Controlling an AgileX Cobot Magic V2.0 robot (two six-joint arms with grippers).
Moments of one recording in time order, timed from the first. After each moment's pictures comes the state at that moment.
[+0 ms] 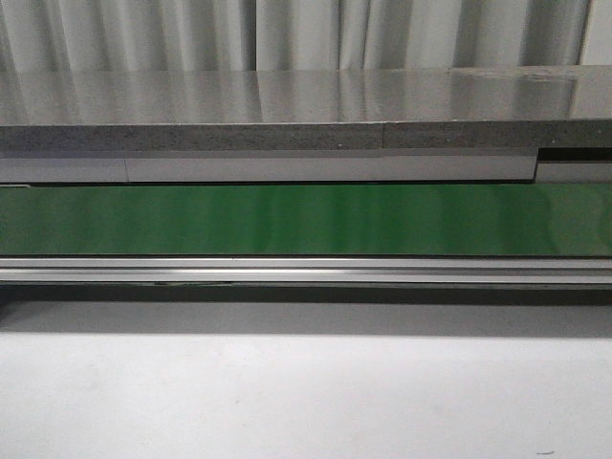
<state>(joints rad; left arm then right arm) -0.11 0.89 -0.73 -0.04 0.38 0.20 -0.02 0.38 -0.38 0.53 0.37 -0.59</state>
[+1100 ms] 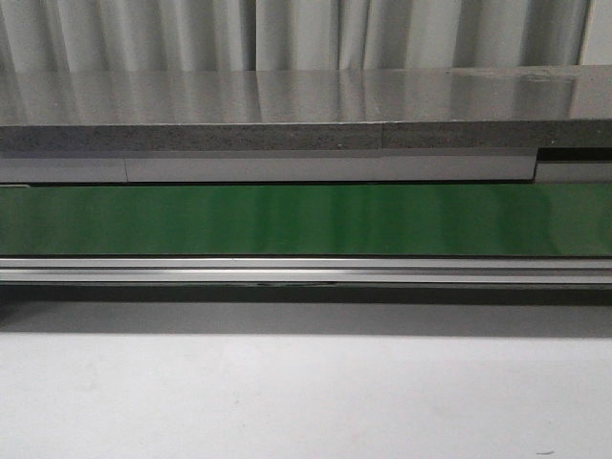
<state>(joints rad) -0.17 0.54 -0.51 -0.10 0.38 0.20 -0.02 0.38 -0.38 0.53 0.37 -0.59</state>
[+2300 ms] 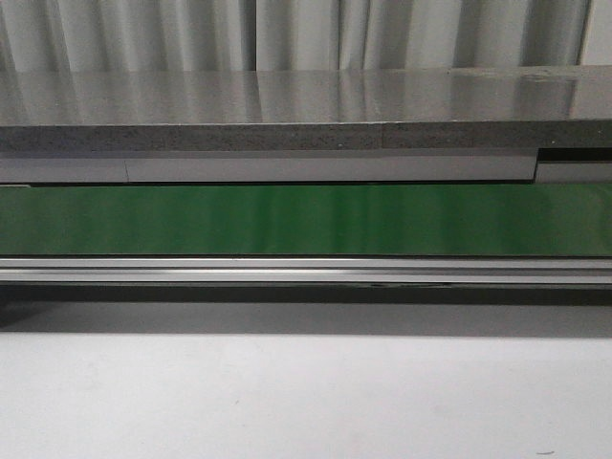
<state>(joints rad) -0.17 0.22 -0.11 0.02 -0.01 0.01 -0.02 0.38 -0.38 0.53 0.37 -0.59</state>
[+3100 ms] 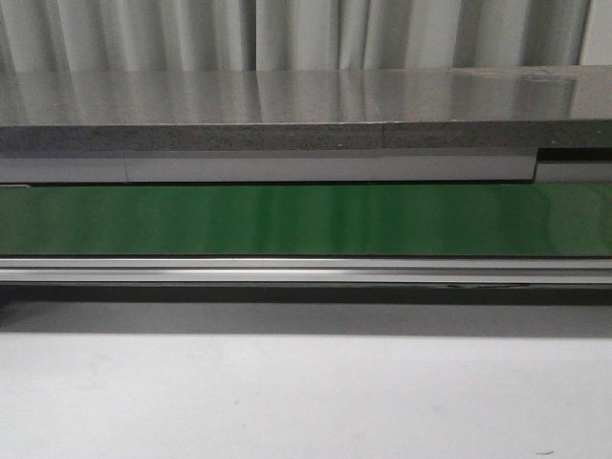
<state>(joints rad) -0.12 0.00 0.00 0.03 -0.01 -0.02 -0.02 0.38 -0.38 0.53 0.37 -0.59</state>
